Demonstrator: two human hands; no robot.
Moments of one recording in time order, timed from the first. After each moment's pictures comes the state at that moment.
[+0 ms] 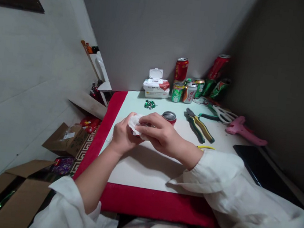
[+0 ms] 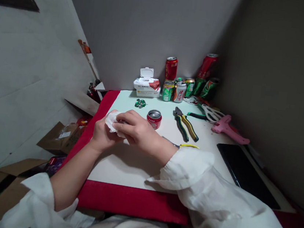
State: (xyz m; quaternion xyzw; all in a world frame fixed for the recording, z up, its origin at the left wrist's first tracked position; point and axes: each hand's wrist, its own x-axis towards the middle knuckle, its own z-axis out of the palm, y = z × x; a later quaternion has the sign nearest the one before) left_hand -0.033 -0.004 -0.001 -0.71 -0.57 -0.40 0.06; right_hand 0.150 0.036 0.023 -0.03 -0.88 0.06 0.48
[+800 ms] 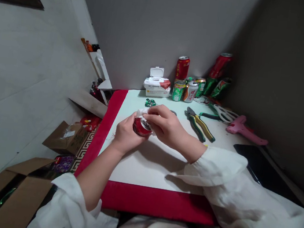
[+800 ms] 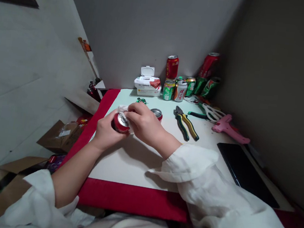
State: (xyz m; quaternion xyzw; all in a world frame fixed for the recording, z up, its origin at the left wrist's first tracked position) left_hand -0.020 -0.005 -0.002 -0.67 -0.60 -0.43 0.02; right_hand 0.157 0.050 0.025 -0.11 -0.86 0.00 0.50
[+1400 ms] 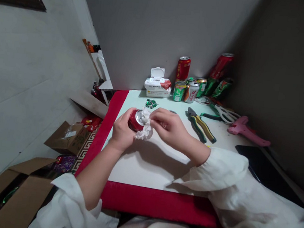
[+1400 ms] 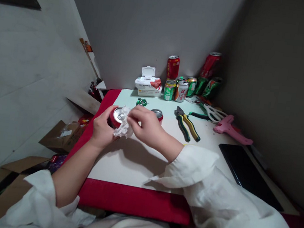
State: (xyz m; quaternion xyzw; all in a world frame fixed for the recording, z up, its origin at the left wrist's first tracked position) left_hand -0.035 0.002 -0.006 -0.67 -0.57 -0.47 0.06; right_hand 0.160 0.037 0.034 -0.19 -0.85 0.17 0.46
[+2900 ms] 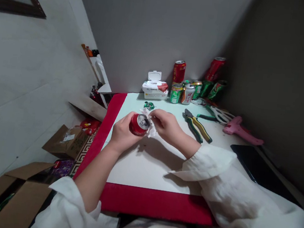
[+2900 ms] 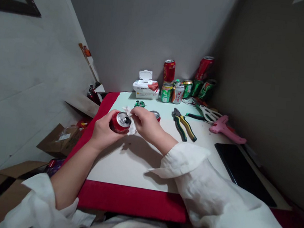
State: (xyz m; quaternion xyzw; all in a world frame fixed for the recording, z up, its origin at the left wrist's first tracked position) left_hand -0.029 -0.004 0.005 -0.70 -0.59 -0.41 0.03; right_hand 0.160 0.065 0.011 -0.23 -0.84 0.13 0.47
